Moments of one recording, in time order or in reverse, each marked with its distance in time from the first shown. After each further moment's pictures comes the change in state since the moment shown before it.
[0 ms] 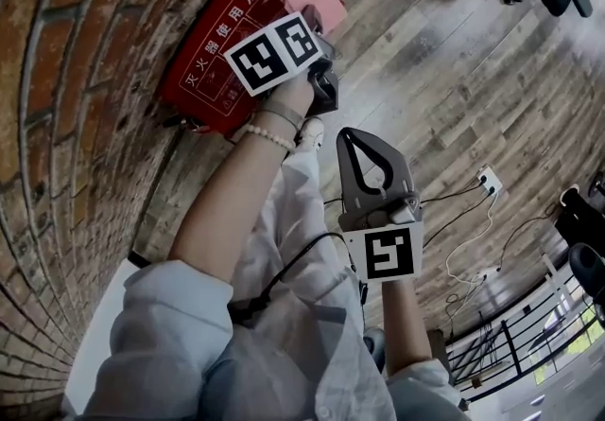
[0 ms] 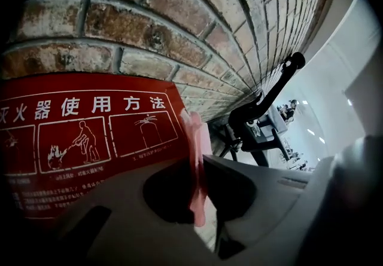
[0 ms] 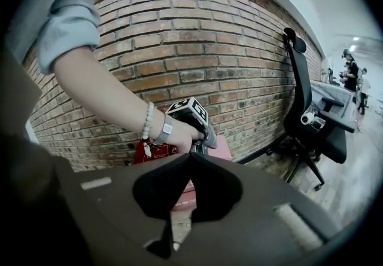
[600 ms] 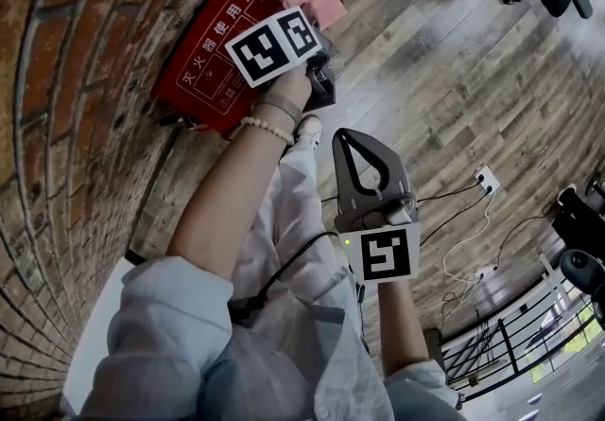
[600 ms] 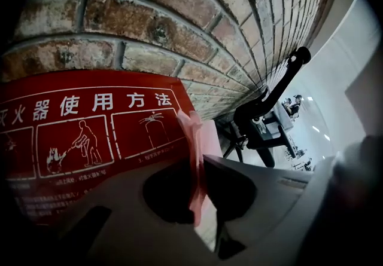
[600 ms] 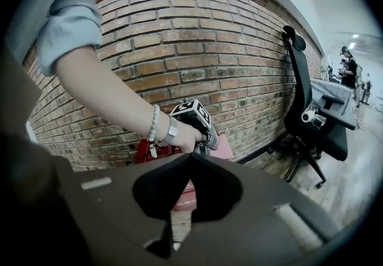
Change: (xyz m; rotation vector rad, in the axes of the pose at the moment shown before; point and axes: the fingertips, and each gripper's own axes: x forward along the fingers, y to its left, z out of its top) left arm 0.009 0.014 -0.003 0.011 0.024 0.053; right arm 0.001 0.004 -0.002 0.017 0.008 0.005
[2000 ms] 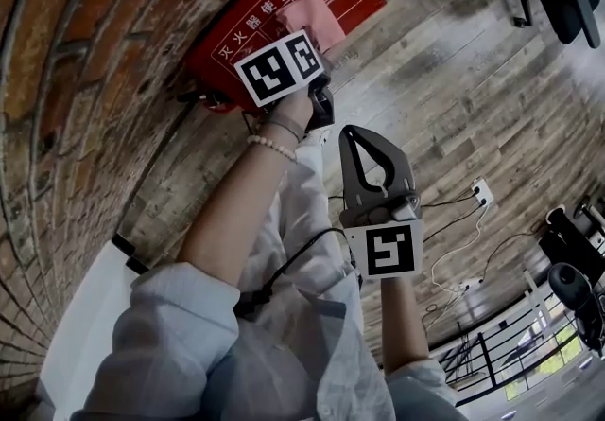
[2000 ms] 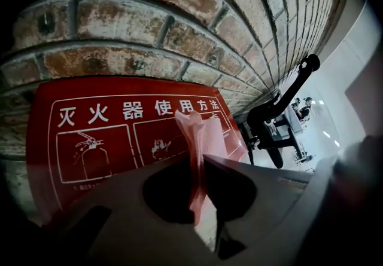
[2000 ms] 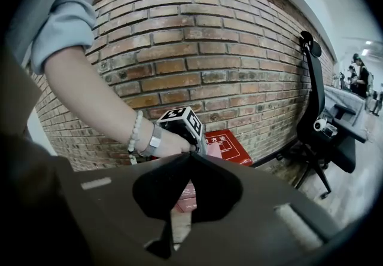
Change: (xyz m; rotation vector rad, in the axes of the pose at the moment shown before) left arm -0.069 0.080 -0.012 -0.062 -0.001 0.092; right arm 0.012 0.061 0.017 -0.081 0.009 0.061
